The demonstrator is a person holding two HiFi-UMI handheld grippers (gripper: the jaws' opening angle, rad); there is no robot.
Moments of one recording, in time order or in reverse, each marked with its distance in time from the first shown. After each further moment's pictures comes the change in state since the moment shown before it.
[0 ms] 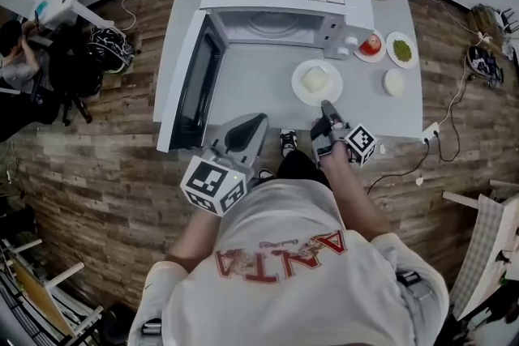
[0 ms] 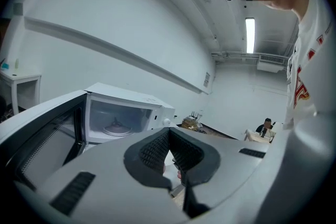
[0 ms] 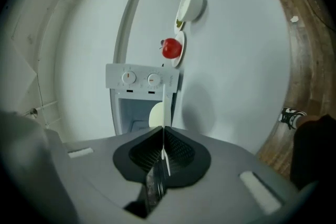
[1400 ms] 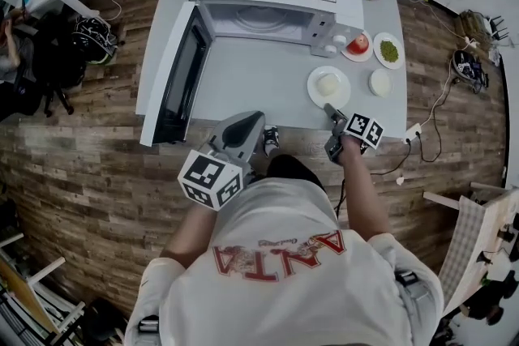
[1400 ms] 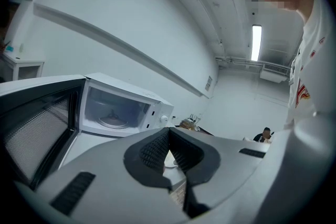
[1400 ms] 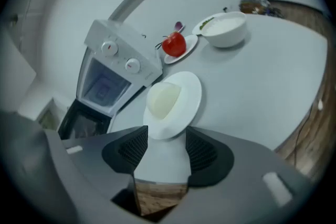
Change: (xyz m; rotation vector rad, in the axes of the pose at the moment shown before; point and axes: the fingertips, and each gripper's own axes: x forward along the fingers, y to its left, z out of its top) left arm 0.019 -0.010 -0.021 -0.095 0.001 -0.017; right arm -0.025 -0.061 0.068 -0.552 0.300 -0.411
